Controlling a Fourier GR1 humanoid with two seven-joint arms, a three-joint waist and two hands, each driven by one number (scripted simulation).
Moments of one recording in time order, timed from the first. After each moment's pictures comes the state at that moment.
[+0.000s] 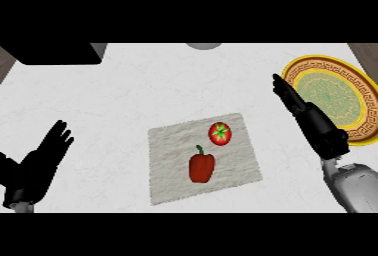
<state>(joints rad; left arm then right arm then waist) 0.07 0.42 -0.04 -1.49 0.40 0.09 0.14 -0.29 -0.48 0.31 -1.53 -0.17 -0.04 0.01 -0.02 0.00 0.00</state>
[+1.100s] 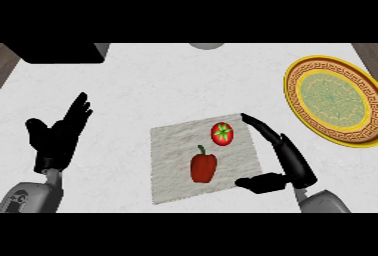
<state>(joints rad) -0.14 0.35 -0.09 -1.42 0.20 0.15 0.14 -0.14 -0.35 0.41 -1.45 0.12 -0.14 -0.27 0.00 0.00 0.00</state>
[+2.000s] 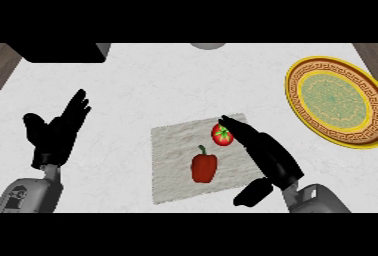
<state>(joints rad) -0.17 0.33 -0.04 -1.40 0.17 0.10 0.16 -0.24 -0.37 0.53 -1.66 0.39 0.10 0.27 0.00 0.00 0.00</state>
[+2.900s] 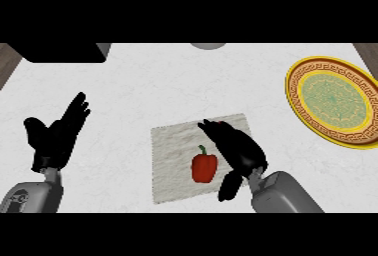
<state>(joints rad) -0.14 0.28 0.02 -1.41 0.11 0.05 0.15 -0.35 -0.16 0.54 -1.50 0.61 0.33 0.44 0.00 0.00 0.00</state>
